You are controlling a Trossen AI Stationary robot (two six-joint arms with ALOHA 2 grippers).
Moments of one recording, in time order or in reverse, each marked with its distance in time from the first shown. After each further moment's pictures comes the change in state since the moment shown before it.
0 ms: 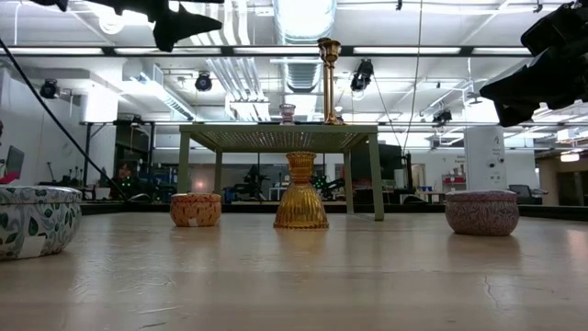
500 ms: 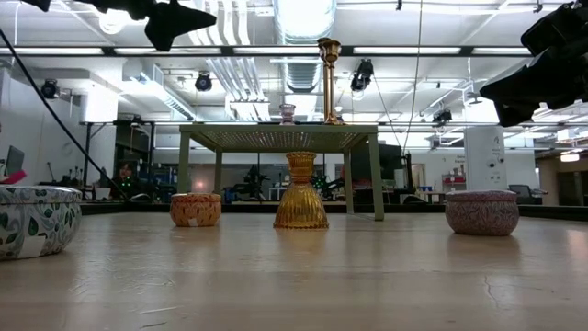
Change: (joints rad) left arm -0.184 0.003 -0.047 -0.045 0.033 0.042; right arm 0.000 0.000 0.000 0.000 0.000 0.000
